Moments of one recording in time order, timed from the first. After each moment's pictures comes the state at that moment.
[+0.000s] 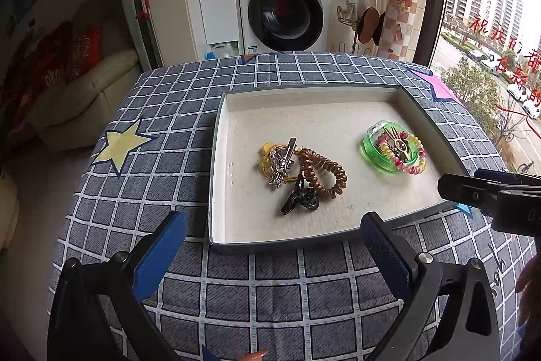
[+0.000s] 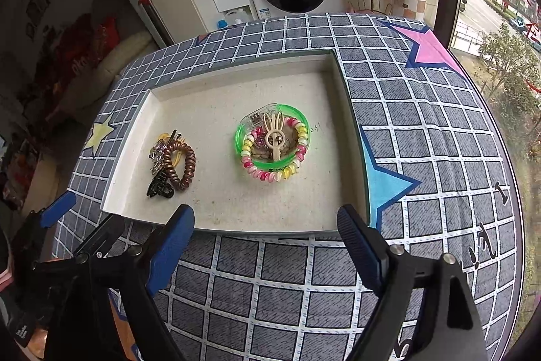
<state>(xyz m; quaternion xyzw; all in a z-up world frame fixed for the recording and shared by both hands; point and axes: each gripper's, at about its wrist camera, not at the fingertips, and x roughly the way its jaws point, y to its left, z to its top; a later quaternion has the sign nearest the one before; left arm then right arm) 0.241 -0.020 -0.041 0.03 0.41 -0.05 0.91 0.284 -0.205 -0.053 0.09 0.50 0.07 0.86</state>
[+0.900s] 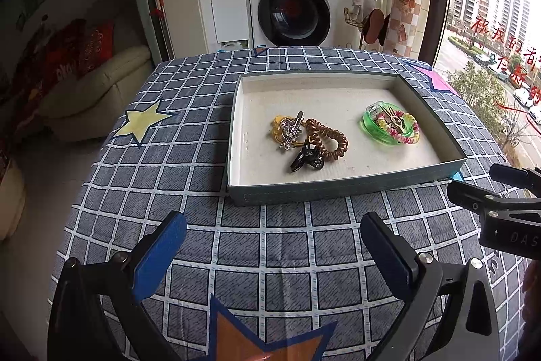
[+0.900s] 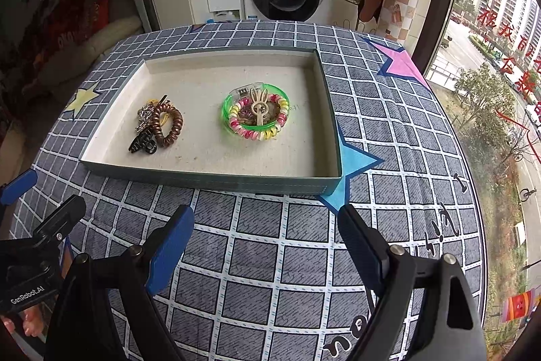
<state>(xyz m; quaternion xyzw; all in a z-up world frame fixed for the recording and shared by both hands) 0.191 -0.008 -0.044 0.03 0.41 -0.03 0.91 0.230 -0.188 -0.052 -0.01 0.48 0.02 0.88</state>
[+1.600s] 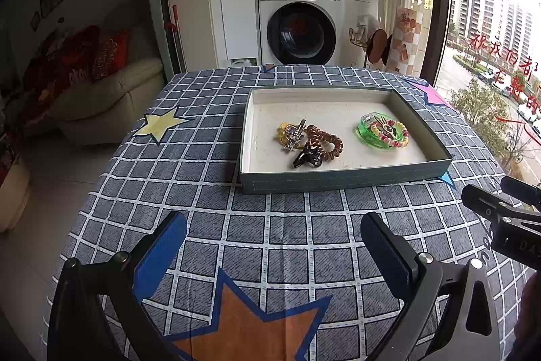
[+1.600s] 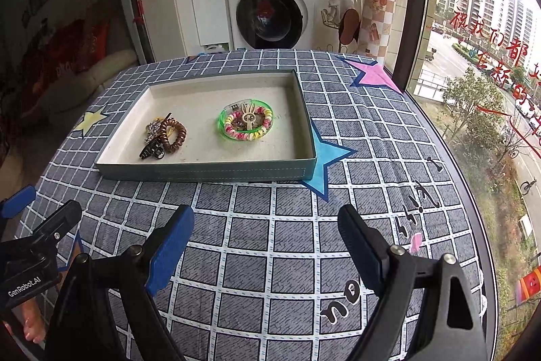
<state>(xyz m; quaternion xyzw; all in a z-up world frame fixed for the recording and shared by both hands) 0.147 -0.007 -0.033 0.02 0.36 -0.01 0.93 0.173 -0.198 -0.039 0.02 0.40 -0.01 0.91</state>
